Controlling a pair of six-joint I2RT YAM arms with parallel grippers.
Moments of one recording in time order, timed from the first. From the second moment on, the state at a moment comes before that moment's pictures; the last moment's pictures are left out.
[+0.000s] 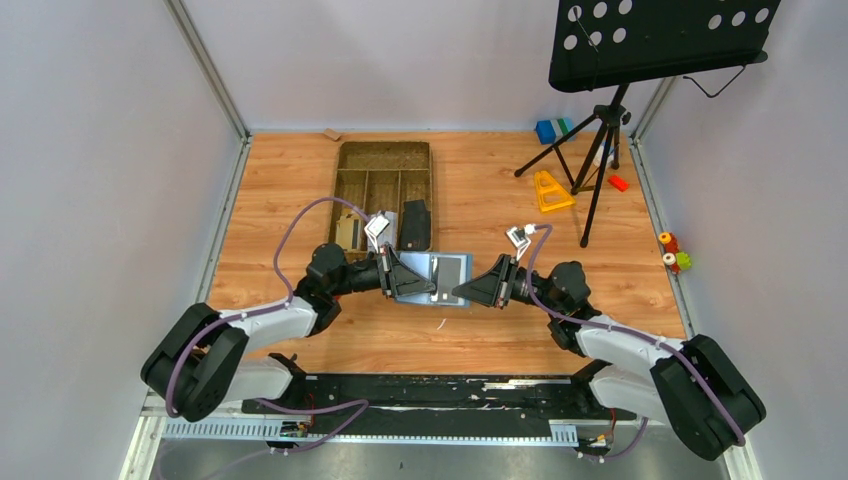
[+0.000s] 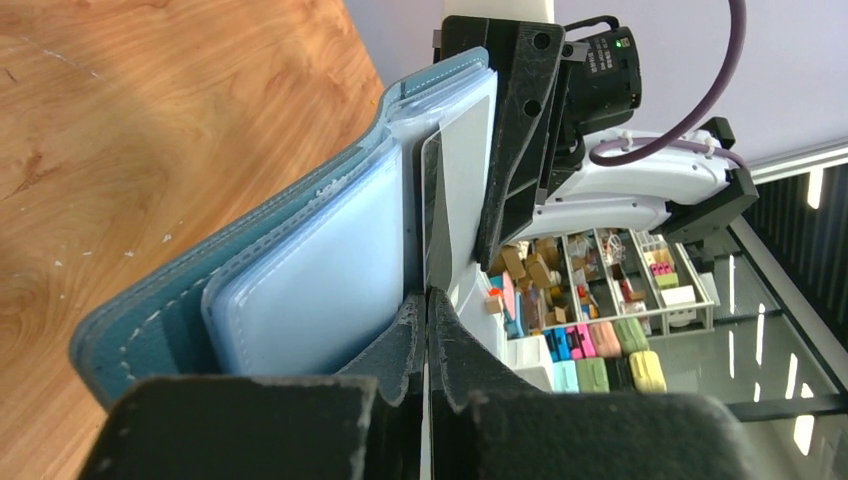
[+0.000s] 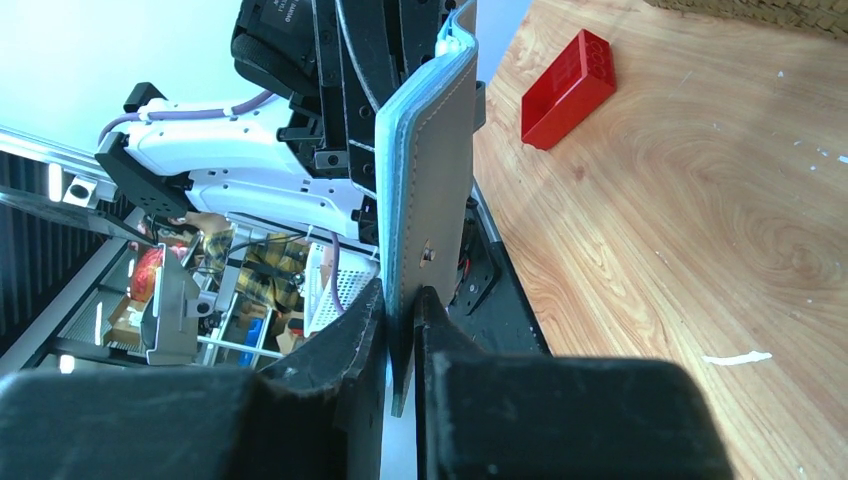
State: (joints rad) left arm -0.60 1.26 0.35 0.91 0.77 -1.13; right arm 0.56 1.11 0.23 0.99 -0.72 1.19
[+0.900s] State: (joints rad) left arm -0.60 1.14 0.35 0.72 0.76 -1.04; right arm 0.59 1.02 0.23 0.81 -0.70 1.12
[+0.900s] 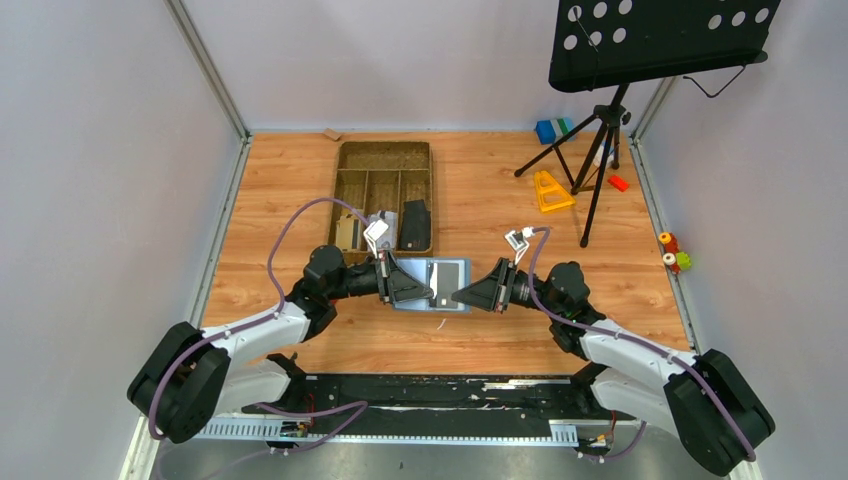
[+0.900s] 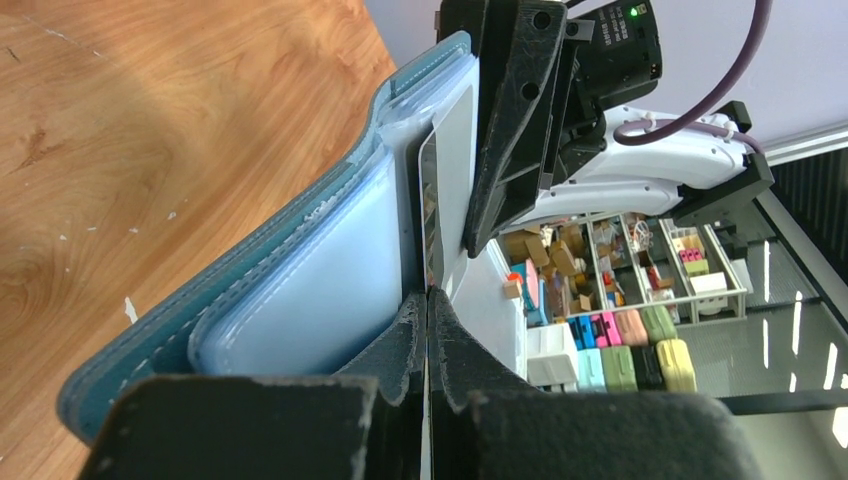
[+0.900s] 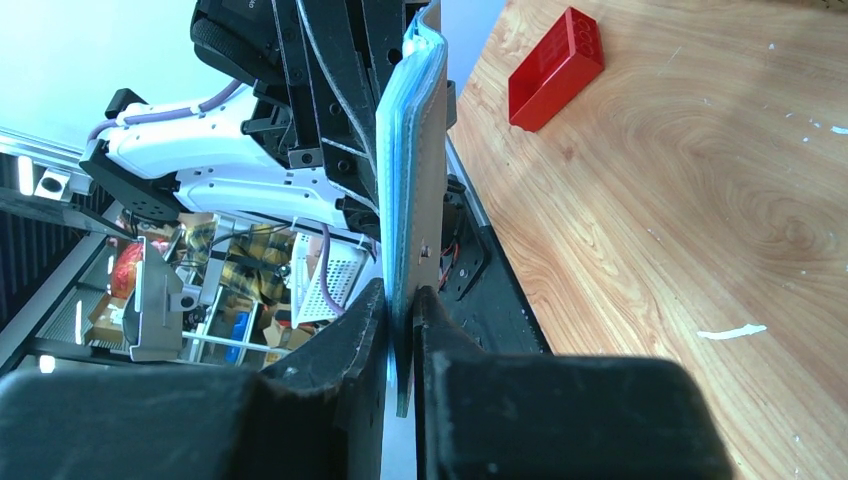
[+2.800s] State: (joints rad) left arm -0.58 1.16 0.33 0.78 0.79 -1.08; right arm 0.58 1.05 0.24 0.84 -0.71 1.15
